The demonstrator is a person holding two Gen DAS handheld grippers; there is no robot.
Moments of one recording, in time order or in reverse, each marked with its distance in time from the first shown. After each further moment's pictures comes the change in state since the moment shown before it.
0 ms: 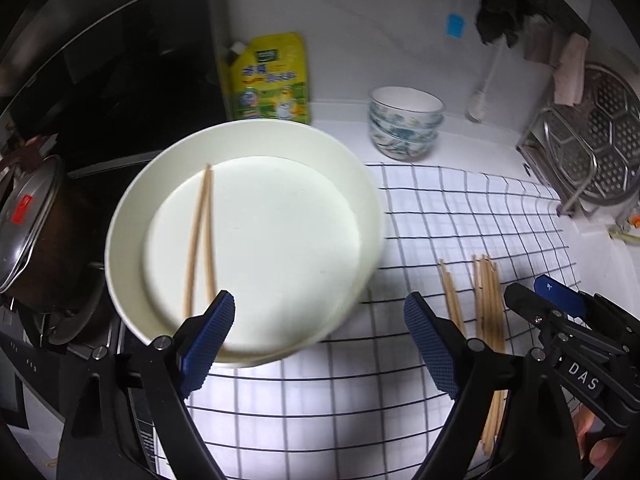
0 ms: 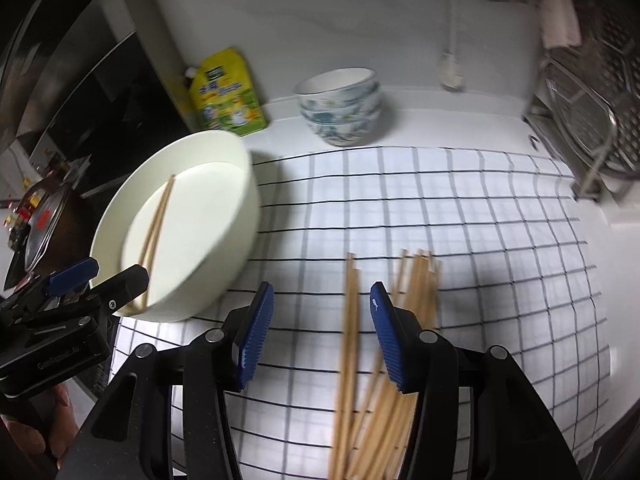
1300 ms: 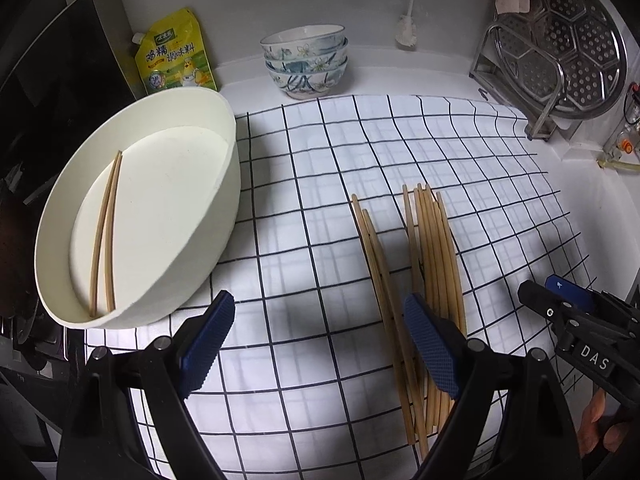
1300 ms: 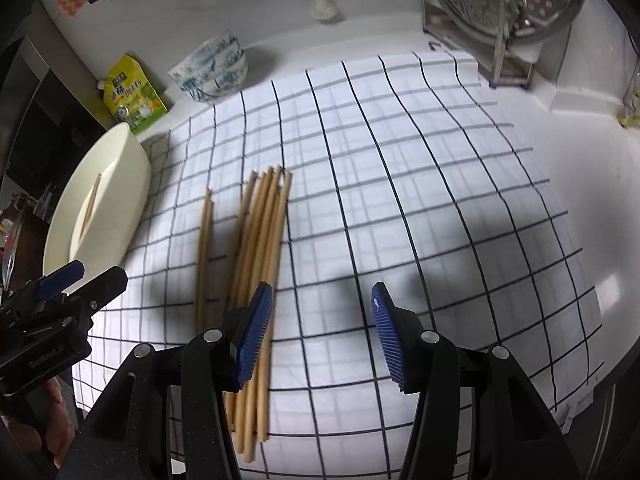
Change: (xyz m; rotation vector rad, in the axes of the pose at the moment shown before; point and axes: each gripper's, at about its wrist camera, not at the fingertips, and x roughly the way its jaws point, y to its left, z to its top) left arm 0.040 -0.101 -0.043 0.152 0.107 -0.029; right arm 0.005 -0.120 -0.071 0.195 0.107 -0.056
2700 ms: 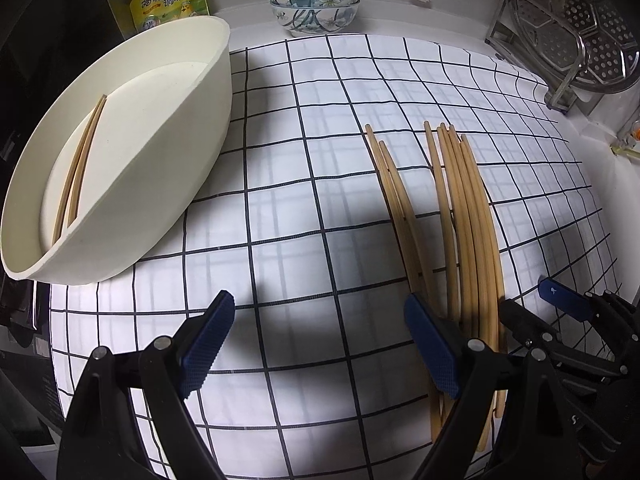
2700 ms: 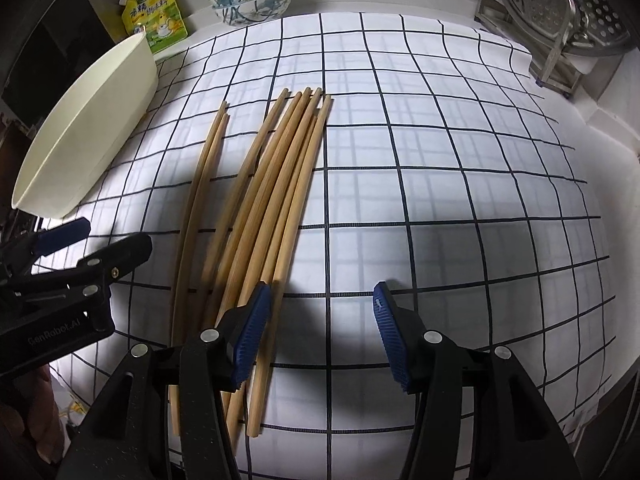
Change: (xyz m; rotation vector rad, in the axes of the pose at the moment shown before) left arm 0.044 0.005 -0.031 -0.038 0.098 -0.005; right arm 0.044 0.038 -0.029 -0.200 0.087 -0.078
